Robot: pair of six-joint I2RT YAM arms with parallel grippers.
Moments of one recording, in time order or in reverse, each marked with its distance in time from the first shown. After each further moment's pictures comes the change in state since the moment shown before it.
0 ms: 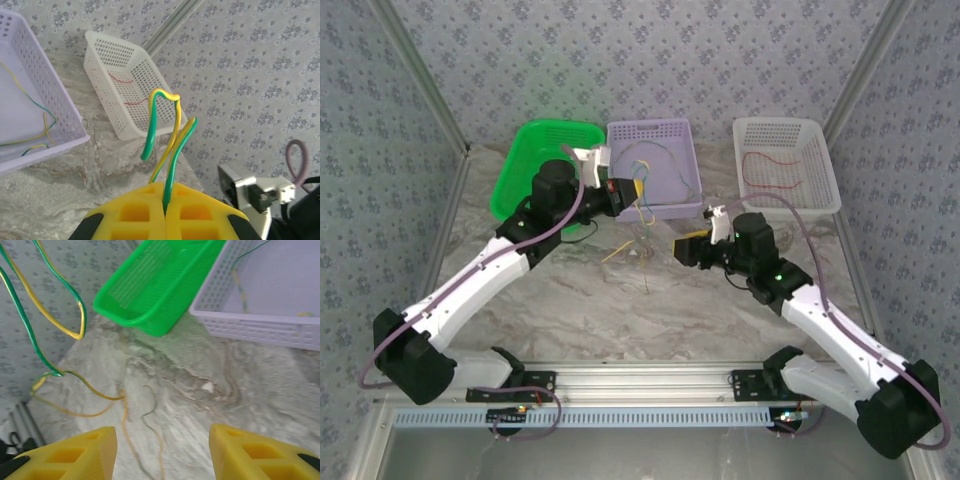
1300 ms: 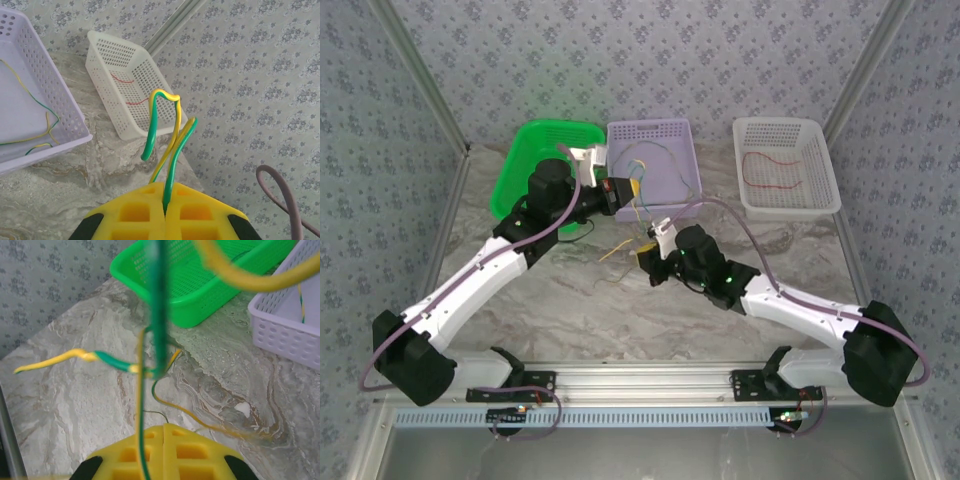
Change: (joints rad) left arm 0.029 -0.006 -0.014 -0.002 0.016 -0.013; right arm 0.332 0.257 0.042 0.195 0.291 -0.163
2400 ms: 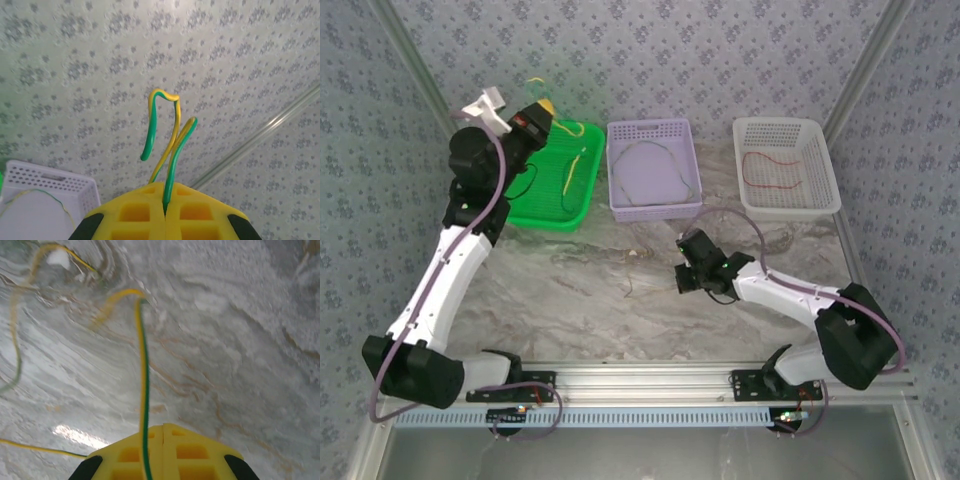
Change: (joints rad) left arm 0.368 -0.039 0.132 0.219 -0.161 -0.164; right arm -0.158 0.122 0.000 -0.476 0.185 0.160
